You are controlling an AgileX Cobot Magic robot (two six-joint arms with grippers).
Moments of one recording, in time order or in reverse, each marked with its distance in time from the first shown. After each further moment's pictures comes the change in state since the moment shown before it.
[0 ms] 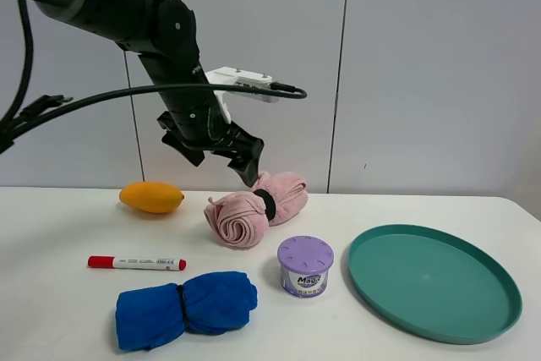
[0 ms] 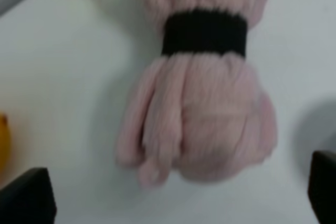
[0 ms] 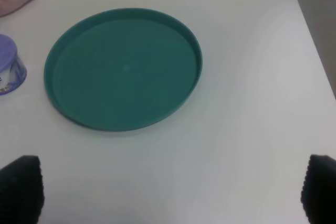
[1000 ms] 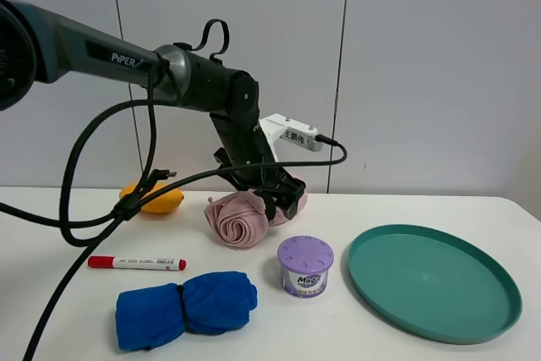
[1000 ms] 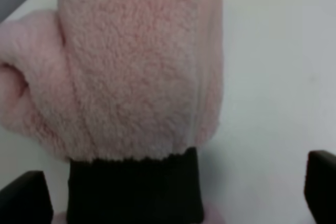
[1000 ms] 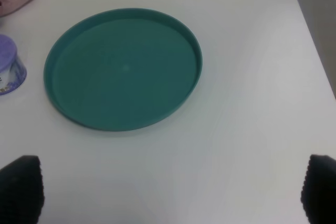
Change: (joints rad) left arm -0.056 0.348 -0.347 0.014 0.014 0.037; right arm 0.000 0.000 0.000 0.000 0.000 0.000
